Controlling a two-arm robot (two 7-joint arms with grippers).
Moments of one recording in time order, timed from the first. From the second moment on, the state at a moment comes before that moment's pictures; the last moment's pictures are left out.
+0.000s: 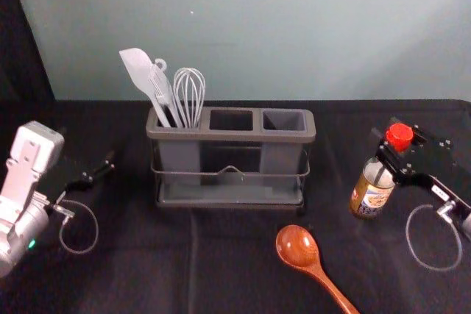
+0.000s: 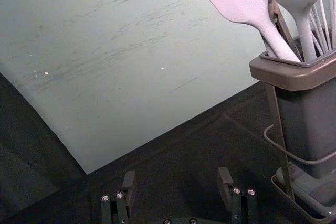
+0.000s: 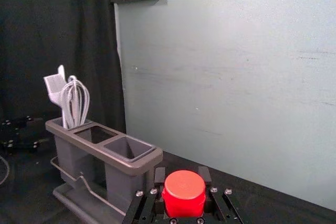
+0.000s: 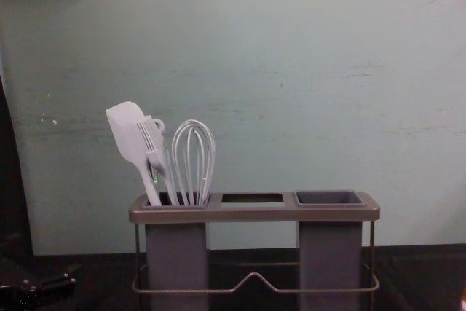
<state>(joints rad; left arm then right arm) -0.20 0.60 0.45 -1.41 -0.25 -0.12 0.03 -0.03 0.55 -0.10 -1.69 0.49 -0.11 0.43</state>
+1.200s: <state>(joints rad) -0.20 0.60 0.45 -1.41 -0.25 -0.12 0.03 0.28 0.42 -0.25 -1.36 0.38 -0.11 0.45</state>
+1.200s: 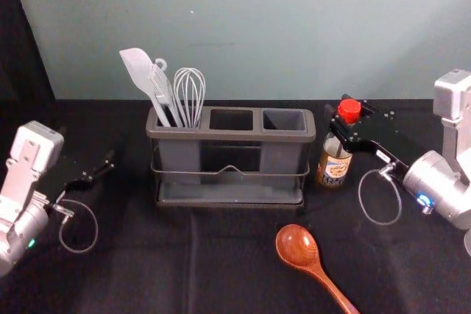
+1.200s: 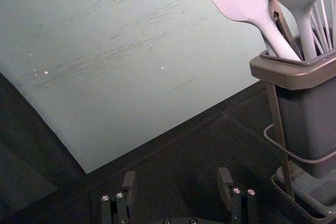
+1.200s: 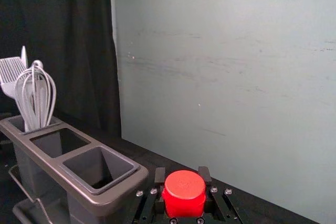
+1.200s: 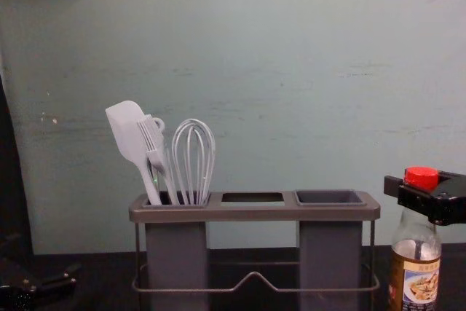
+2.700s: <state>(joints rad) -0.20 0.60 0.45 -1.41 -0.25 -0.12 0.03 0.31 0.40 -0.25 -1.32 0.35 -0.11 0.45</state>
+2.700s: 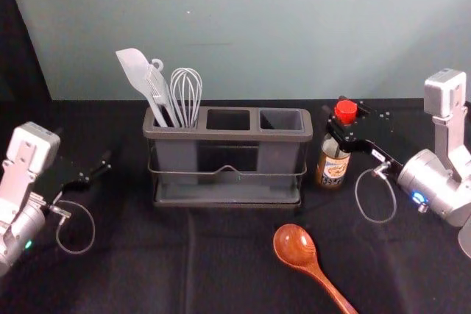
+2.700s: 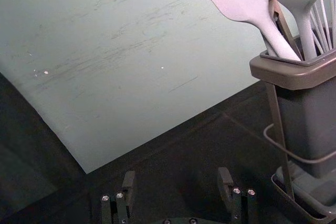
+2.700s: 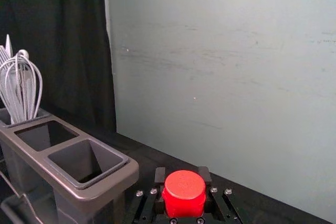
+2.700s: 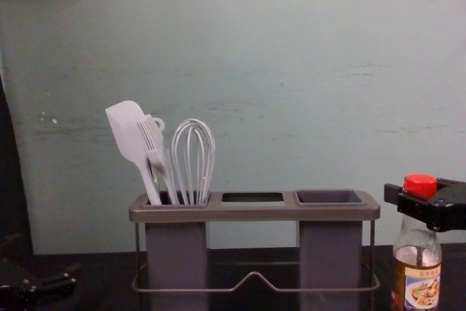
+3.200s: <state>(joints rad) -0.20 0.60 0.45 -1.41 -0.25 -0.12 0.03 0.31 0.40 -0.25 -1.32 0.35 -0.11 0.45</state>
